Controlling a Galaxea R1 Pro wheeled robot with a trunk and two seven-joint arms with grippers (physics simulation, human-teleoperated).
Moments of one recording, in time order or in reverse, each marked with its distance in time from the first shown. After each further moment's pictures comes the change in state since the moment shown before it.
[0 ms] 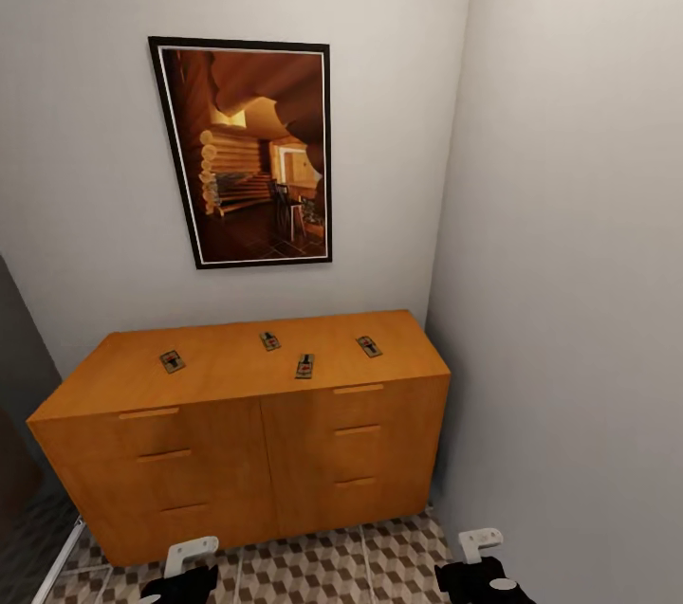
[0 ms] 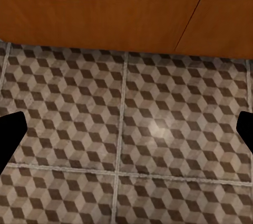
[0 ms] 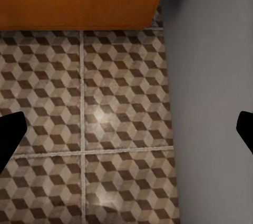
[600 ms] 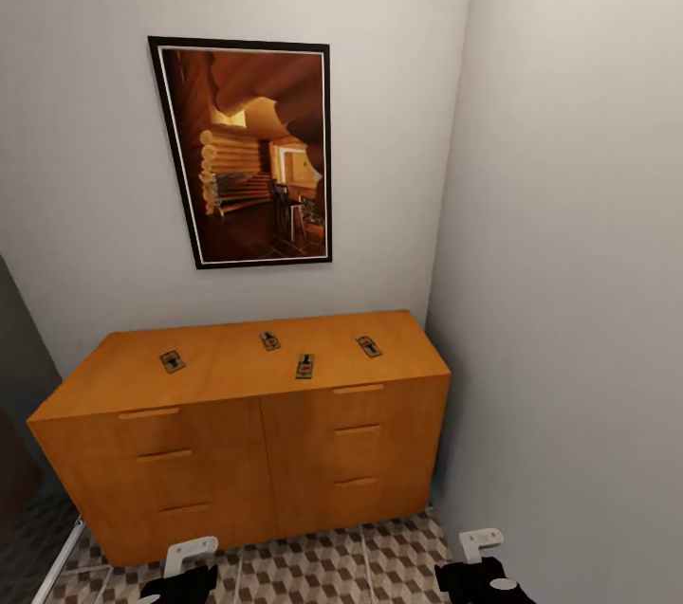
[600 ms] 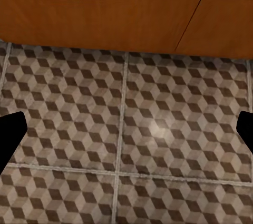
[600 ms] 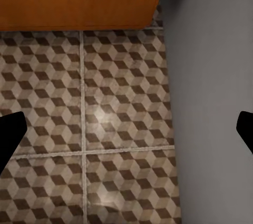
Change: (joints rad) left arm 0.000 0.001 0.000 0.000 0.000 0.000 0.000; right arm 0.000 0.000 -0.004 0.000 -0.006 0.001 0.000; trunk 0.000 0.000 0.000
